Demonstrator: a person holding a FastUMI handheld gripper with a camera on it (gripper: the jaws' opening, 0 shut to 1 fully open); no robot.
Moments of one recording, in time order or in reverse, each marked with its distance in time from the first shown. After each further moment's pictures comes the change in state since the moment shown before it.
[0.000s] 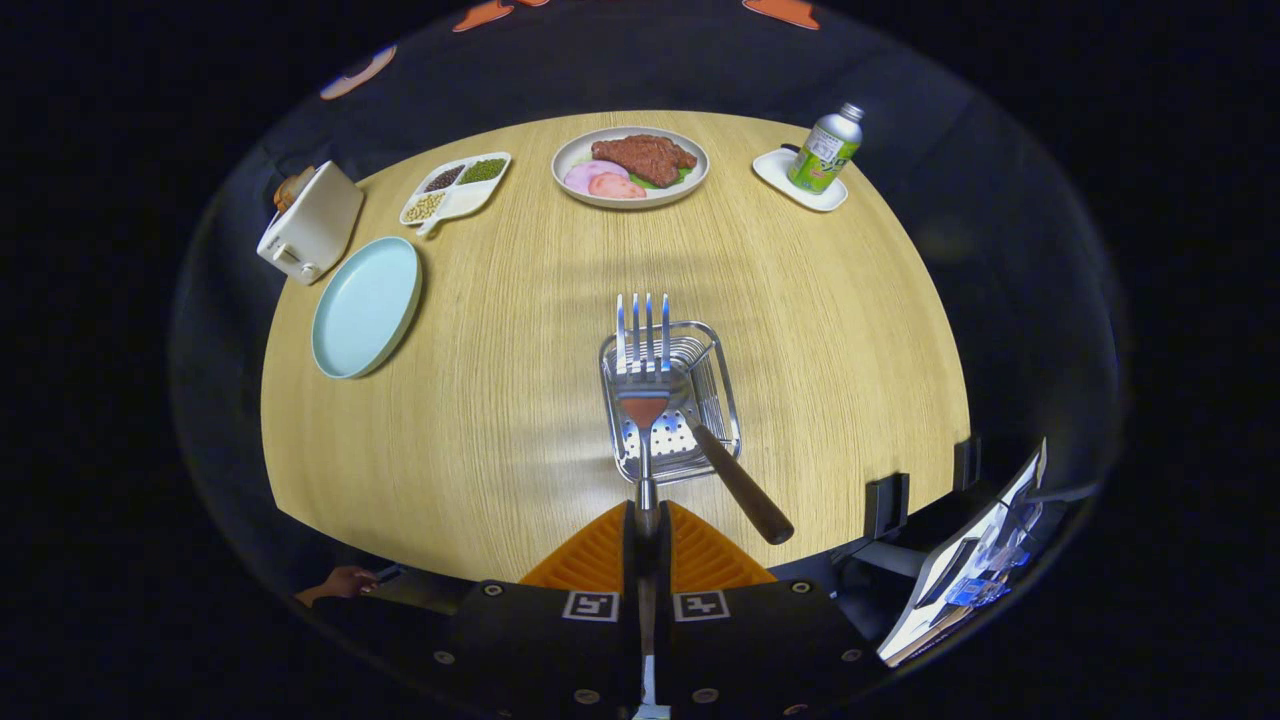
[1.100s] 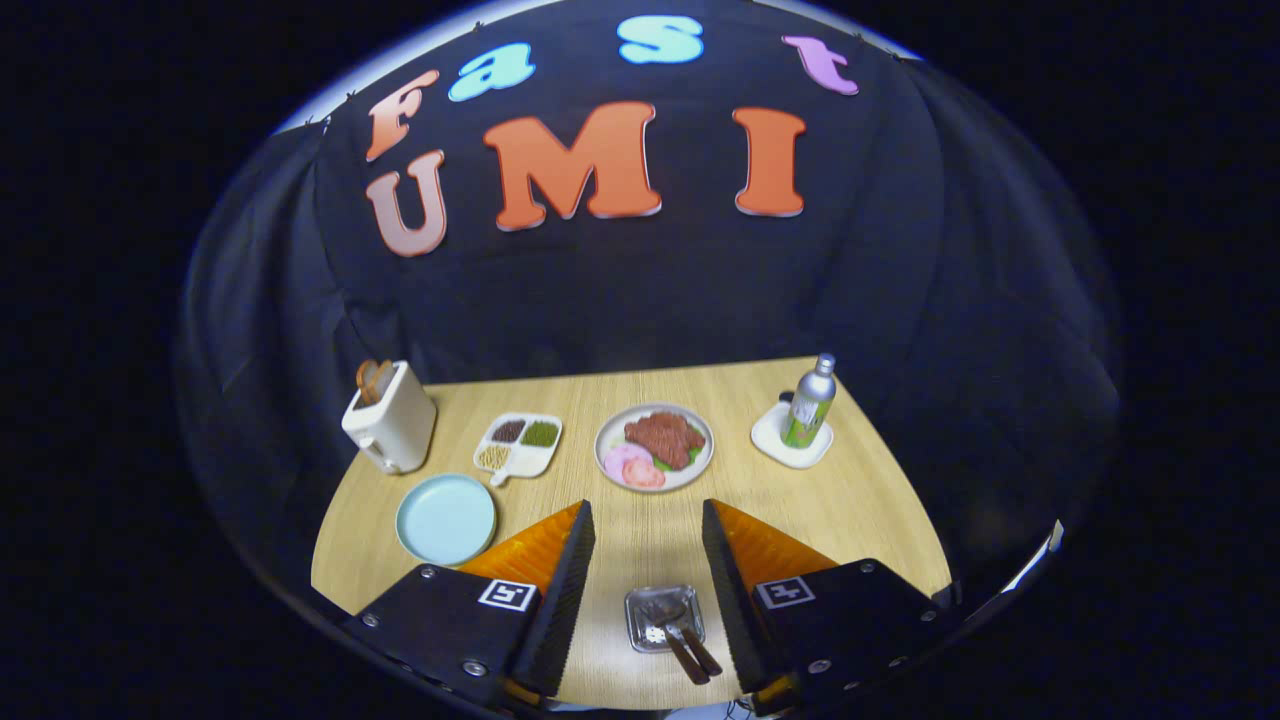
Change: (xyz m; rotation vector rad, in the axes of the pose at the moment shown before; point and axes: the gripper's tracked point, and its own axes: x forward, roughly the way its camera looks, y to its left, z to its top) arm -0.177 -0.025 0.186 0.056 -0.855 0.102
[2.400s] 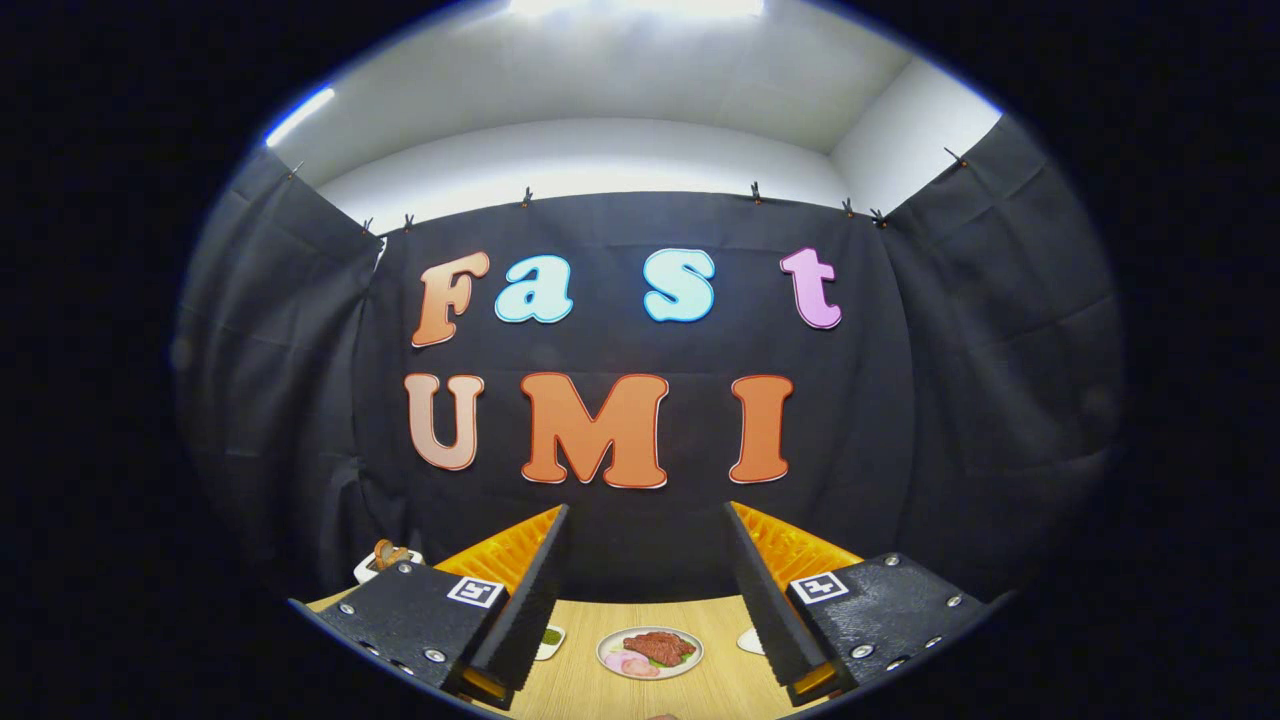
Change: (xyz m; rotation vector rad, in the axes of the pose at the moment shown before) arm -0.101 0.036 0.153 -0.052 -0.686 -0.007
